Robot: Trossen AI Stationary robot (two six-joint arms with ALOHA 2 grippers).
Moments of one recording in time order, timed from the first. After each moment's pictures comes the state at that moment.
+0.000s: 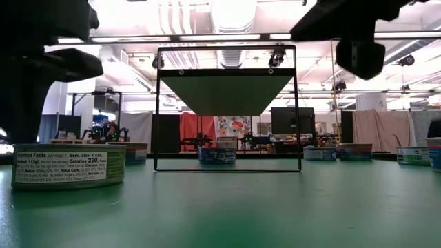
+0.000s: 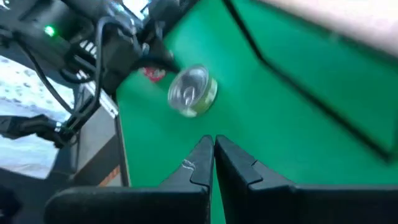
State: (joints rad) left arm -0.65 1.69 1.06 -0.80 -0.23 -0.44; right arm 0.54 1.45 0.77 0.14 0.47 1.06
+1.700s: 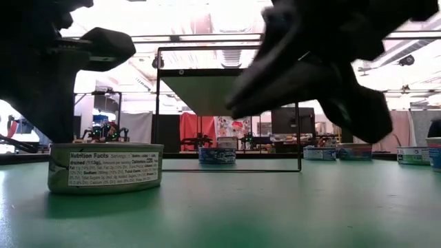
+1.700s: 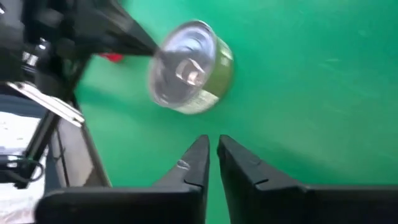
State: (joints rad) left arm -0.66 1.77 1.11 -0.63 -0.33 -0.09; right arm 0.59 1.99 1.19 0.05 0.56 1.42
